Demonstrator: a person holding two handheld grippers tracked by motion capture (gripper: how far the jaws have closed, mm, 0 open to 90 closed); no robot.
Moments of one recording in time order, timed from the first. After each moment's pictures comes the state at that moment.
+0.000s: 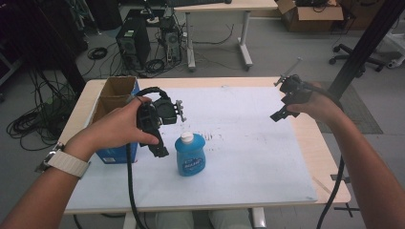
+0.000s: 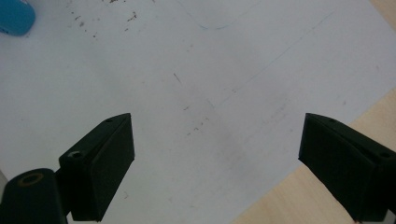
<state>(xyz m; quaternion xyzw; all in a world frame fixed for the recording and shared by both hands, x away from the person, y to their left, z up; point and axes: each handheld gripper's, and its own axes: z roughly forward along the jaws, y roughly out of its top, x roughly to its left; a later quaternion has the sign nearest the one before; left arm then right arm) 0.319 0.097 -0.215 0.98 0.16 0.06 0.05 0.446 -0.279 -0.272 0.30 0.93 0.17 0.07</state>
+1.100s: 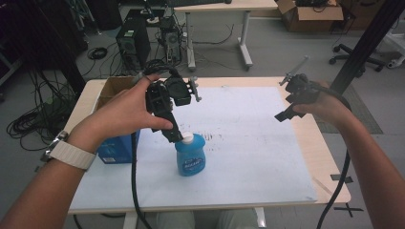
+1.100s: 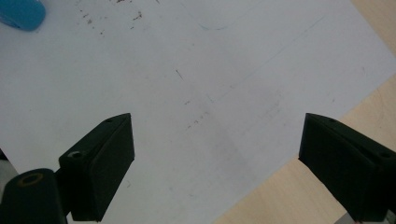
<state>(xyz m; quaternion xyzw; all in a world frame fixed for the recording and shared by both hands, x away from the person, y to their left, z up) 0.316 0.066 -0.162 0.98 0.16 0.09 0.08 0.433 -0.286 -0.257 0.29 0.94 0.18 0.08</state>
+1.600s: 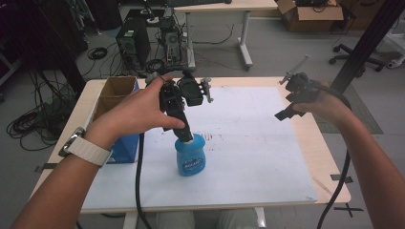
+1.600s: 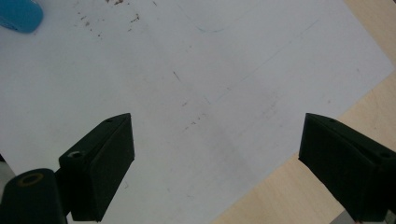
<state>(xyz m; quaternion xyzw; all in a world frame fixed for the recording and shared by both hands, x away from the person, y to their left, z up) 0.322 0.043 -0.168 0.98 0.15 0.09 0.08 0.434 -0.286 -0.255 0.29 0.94 0.18 0.09</state>
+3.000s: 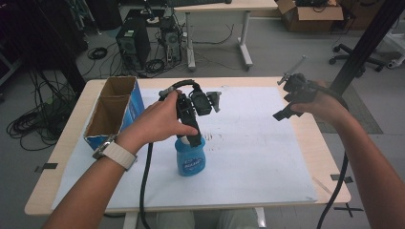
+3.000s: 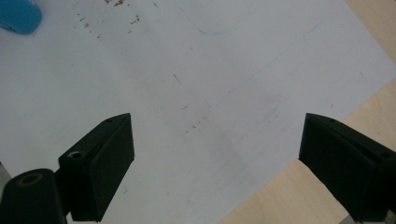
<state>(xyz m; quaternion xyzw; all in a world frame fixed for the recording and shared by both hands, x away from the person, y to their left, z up) 0.343 0.026 -0.222 0.98 0.19 0.07 0.04 0.437 -0.282 -0.259 0.29 0.94 0.18 0.09</state>
